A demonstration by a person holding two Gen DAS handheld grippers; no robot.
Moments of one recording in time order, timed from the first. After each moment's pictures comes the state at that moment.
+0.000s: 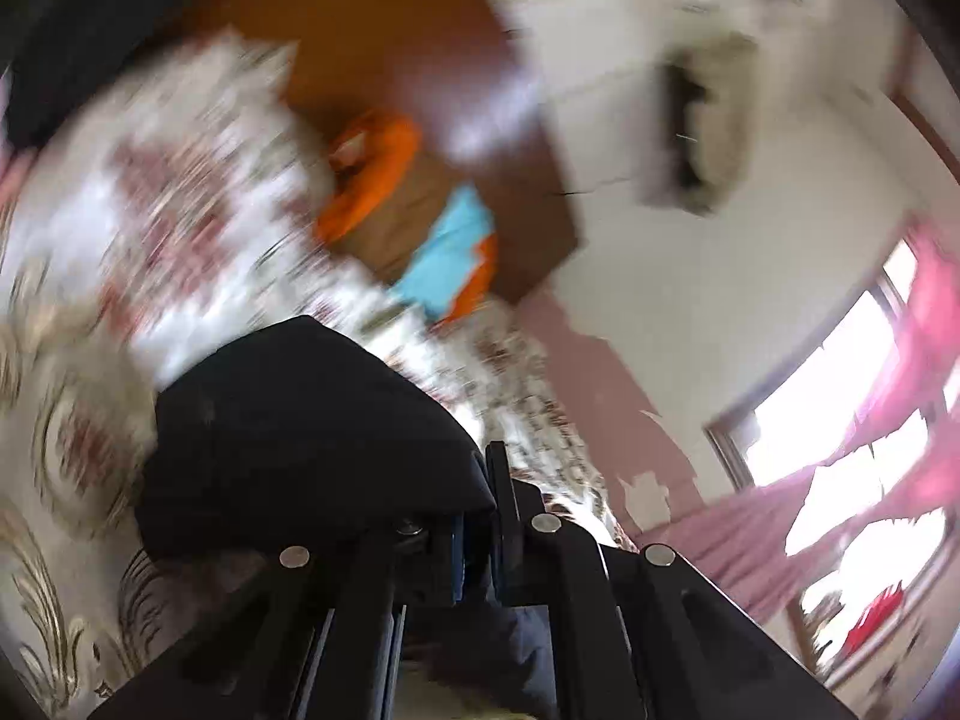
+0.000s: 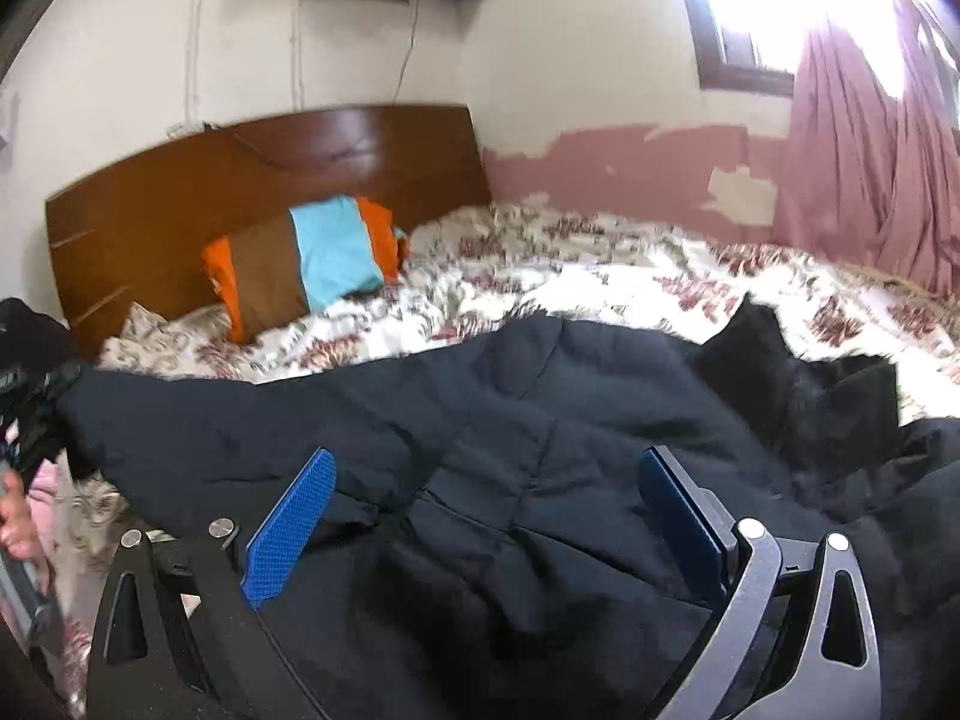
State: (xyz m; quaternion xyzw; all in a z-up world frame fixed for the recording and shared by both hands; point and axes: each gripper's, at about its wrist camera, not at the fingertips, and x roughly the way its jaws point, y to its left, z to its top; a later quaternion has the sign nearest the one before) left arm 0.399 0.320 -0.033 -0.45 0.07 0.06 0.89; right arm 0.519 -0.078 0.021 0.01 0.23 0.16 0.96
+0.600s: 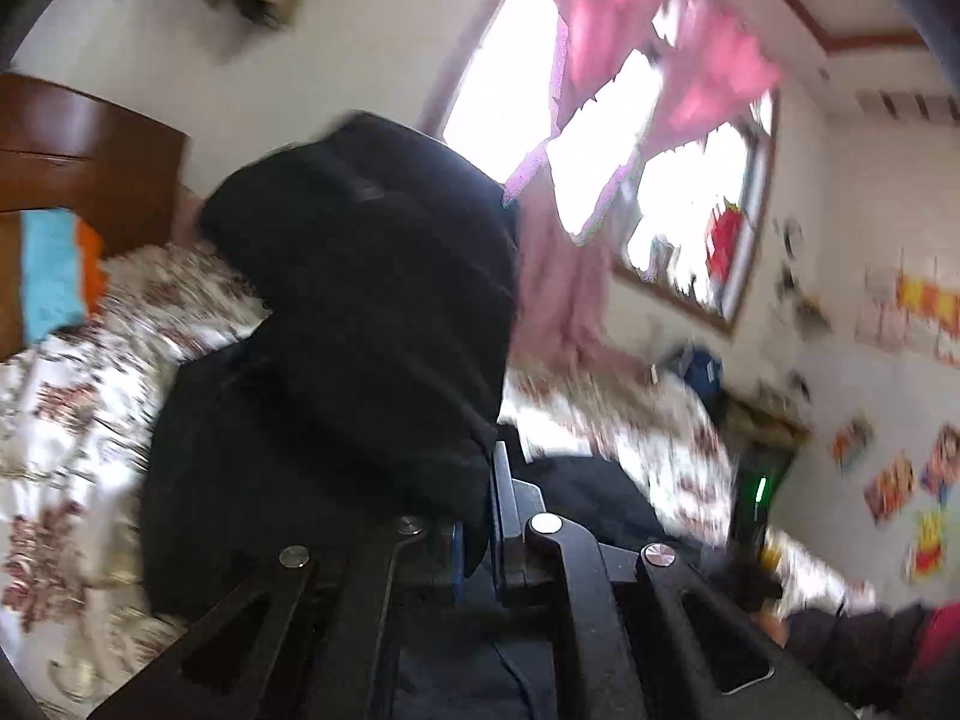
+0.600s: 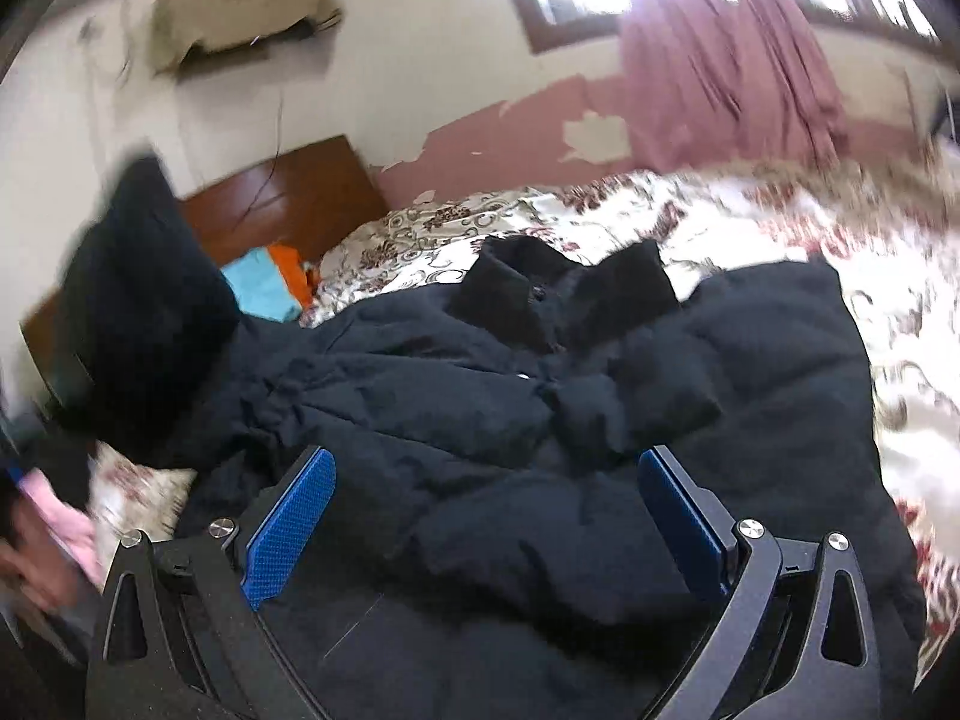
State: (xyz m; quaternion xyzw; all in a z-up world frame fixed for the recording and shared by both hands) left arm 0.398 0.046 0.066 -0.12 0.17 -0.29 0.94; right arm 0.431 -0.290 0.007 0.16 0.27 0.09 0.95
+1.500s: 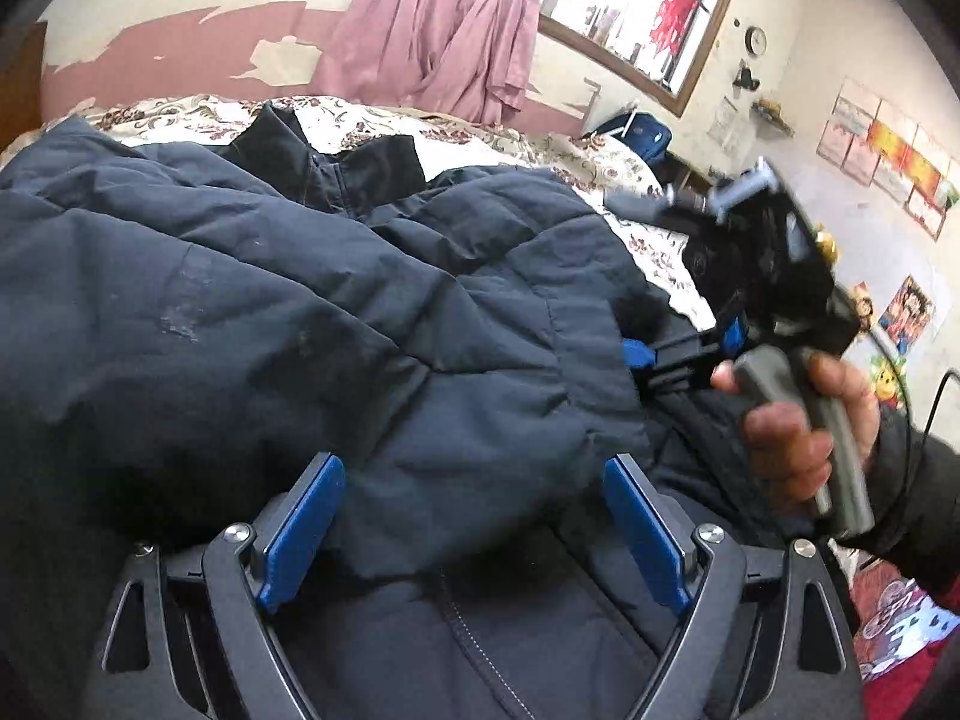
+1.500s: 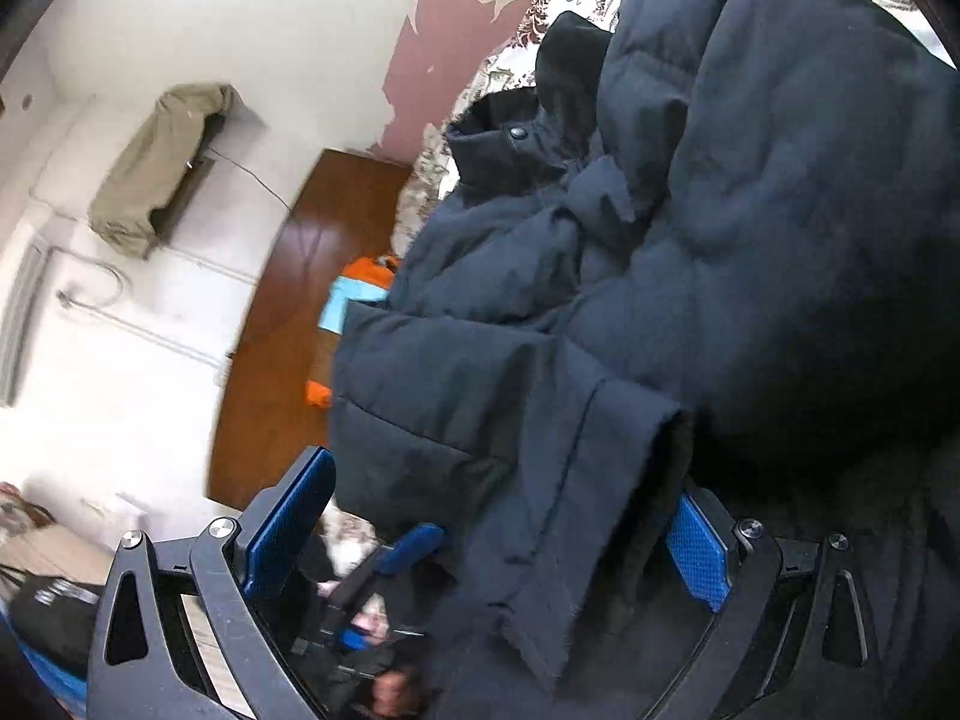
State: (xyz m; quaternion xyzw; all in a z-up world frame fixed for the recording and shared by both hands) left arm 0.421 -0.070 -0.045 -0.02 0.38 -0.39 0.84; right arm 0.444 -0.299 -0.094 0.45 0.37 0.21 0.78
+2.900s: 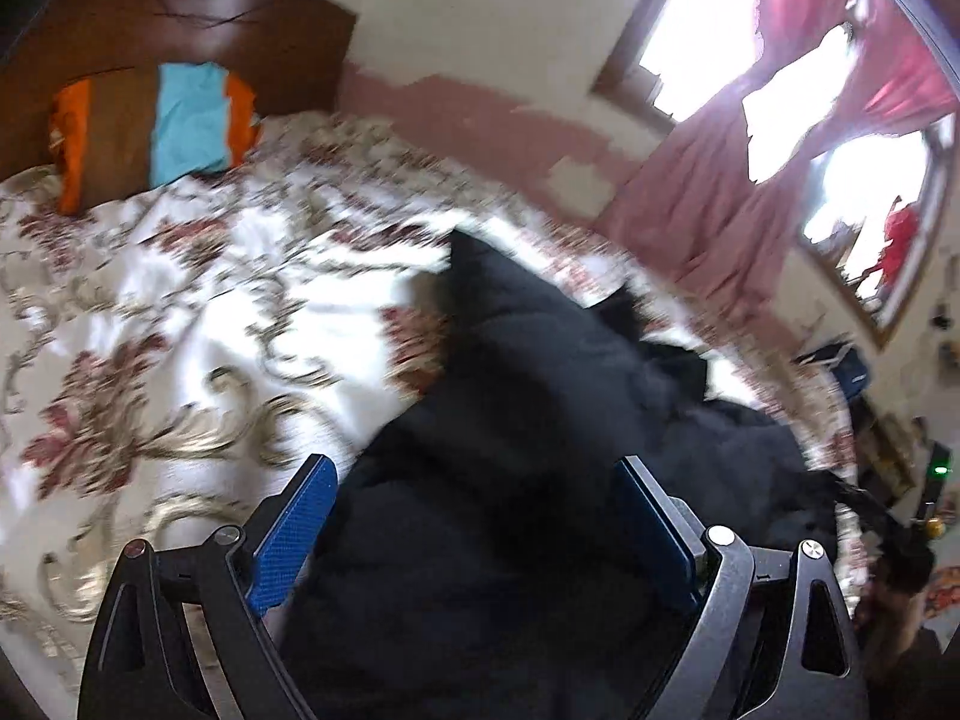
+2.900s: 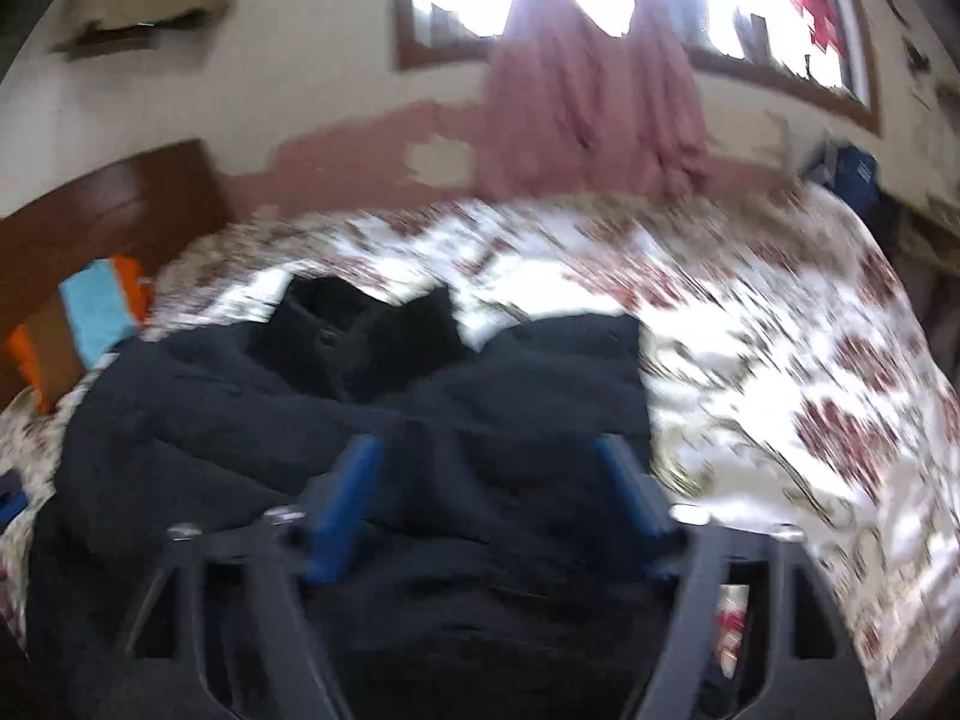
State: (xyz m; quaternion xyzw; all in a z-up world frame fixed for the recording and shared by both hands) left arm 0.476 0.085 -0.019 -0.19 0.29 -0.12 0.93; right arm 0.469 -0.310 0.017 0.06 0.26 -0.10 0.96
